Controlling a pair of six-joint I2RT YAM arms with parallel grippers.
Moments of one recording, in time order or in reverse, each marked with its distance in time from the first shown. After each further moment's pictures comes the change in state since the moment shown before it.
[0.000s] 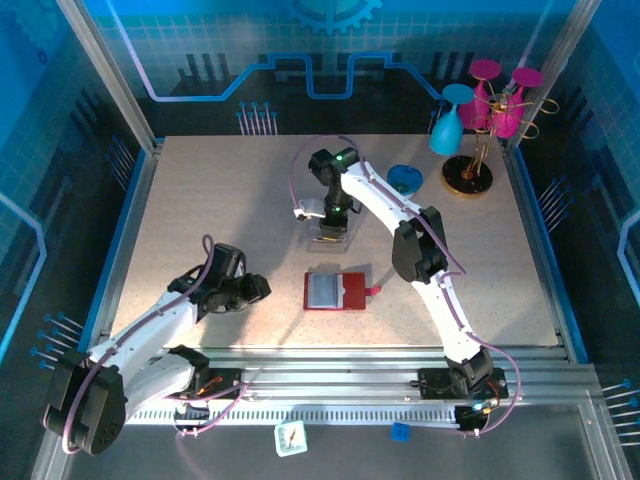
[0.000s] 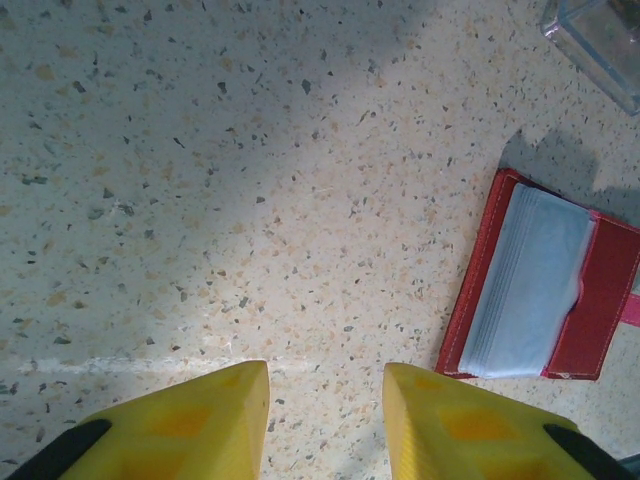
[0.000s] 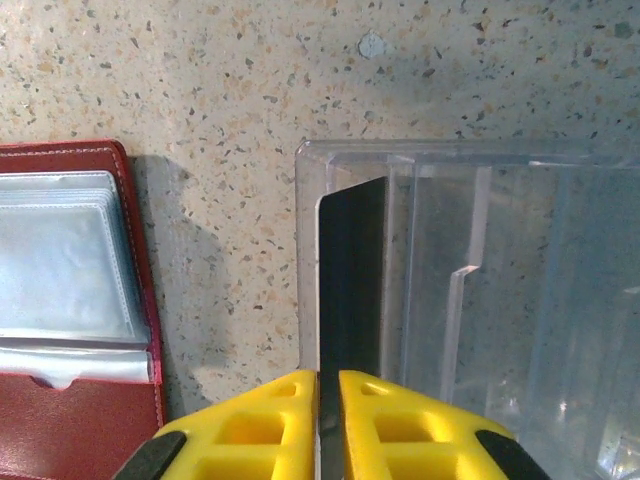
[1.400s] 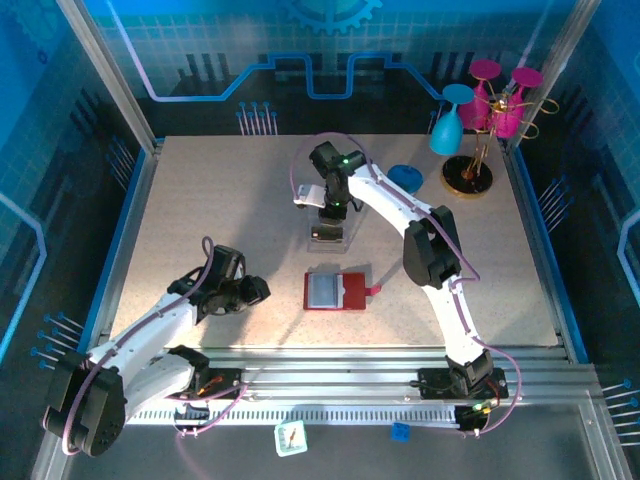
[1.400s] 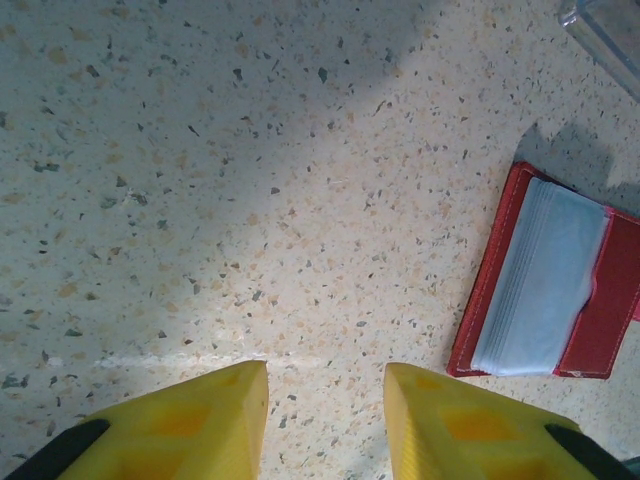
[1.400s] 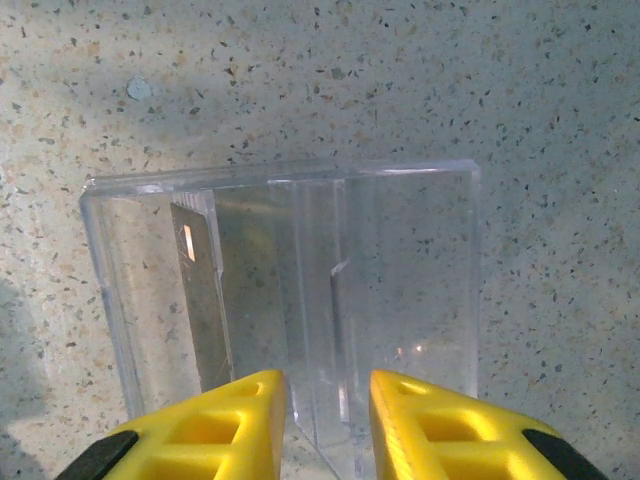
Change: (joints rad) left arm 0.001 -0.010 -0.016 0.001 0.000 0.000; right arm 0.000 -0.149 -0.221 0.363 0.177 0.050
